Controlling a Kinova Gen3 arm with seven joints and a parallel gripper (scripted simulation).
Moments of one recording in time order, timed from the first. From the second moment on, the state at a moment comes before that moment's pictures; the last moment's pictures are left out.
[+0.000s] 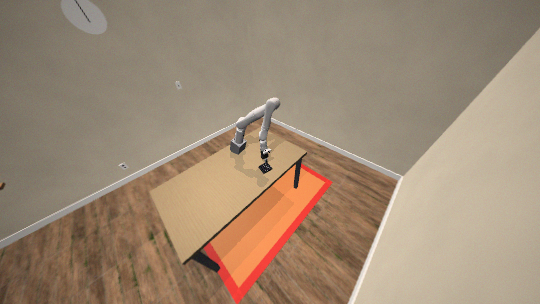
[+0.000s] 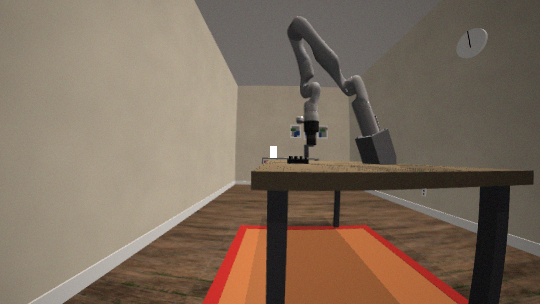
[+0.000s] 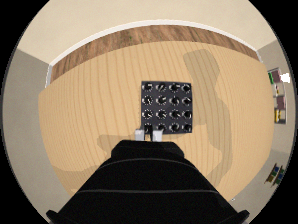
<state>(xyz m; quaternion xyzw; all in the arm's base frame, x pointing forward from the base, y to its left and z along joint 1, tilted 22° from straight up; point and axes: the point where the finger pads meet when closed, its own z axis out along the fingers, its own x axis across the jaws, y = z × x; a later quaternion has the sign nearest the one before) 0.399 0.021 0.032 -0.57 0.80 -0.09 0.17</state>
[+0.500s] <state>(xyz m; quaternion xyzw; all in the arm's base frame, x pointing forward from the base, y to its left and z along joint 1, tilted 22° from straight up) 0.400 0.021 0.032 -0.57 0.80 -0.09 0.17</state>
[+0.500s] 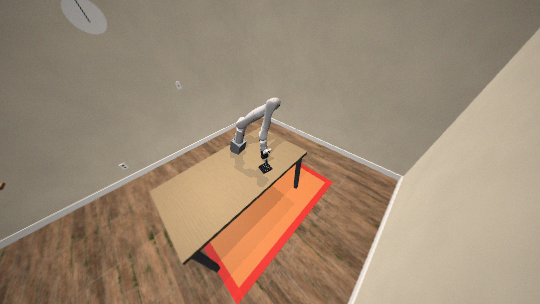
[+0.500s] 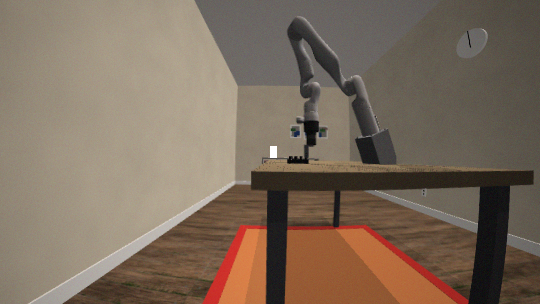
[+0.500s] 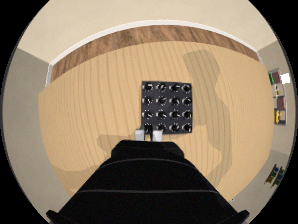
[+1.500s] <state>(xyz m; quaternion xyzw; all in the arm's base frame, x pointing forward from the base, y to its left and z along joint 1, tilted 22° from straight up) 0.401 0.020 0.033 -0.64 0.74 -0.10 0.16</state>
